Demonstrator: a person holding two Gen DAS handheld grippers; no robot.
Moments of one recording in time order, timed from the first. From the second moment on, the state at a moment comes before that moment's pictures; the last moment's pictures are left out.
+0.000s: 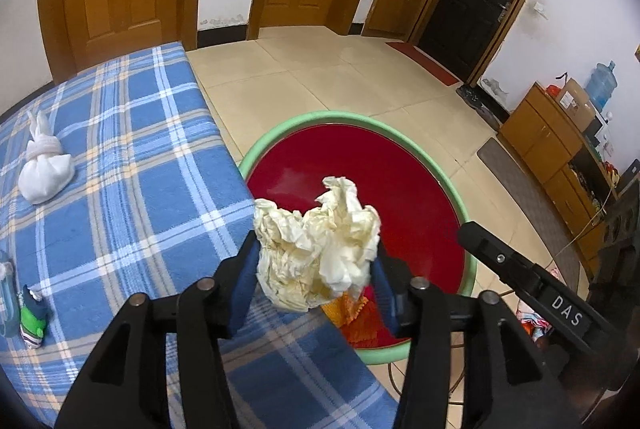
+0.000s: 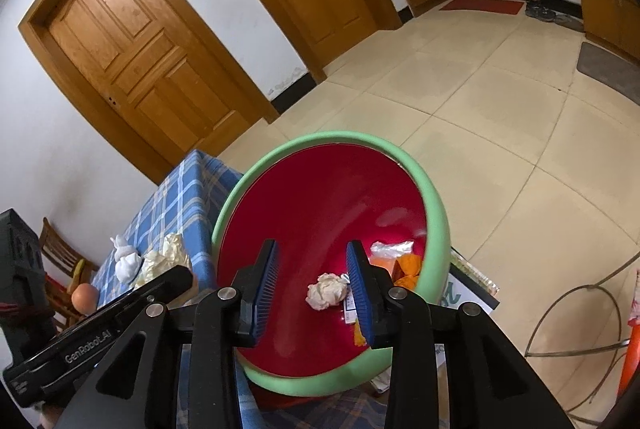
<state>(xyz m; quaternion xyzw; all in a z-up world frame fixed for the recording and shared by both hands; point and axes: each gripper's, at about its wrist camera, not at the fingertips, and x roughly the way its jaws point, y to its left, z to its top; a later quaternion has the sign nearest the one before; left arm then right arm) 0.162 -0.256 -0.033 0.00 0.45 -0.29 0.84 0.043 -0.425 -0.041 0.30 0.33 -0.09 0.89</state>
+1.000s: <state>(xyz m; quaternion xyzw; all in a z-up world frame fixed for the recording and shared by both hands) 0.139 -0.214 -0.012 -0.02 0.43 -0.26 0.87 0.026 -0.412 -0.033 0.31 0.33 -0.08 0.89</state>
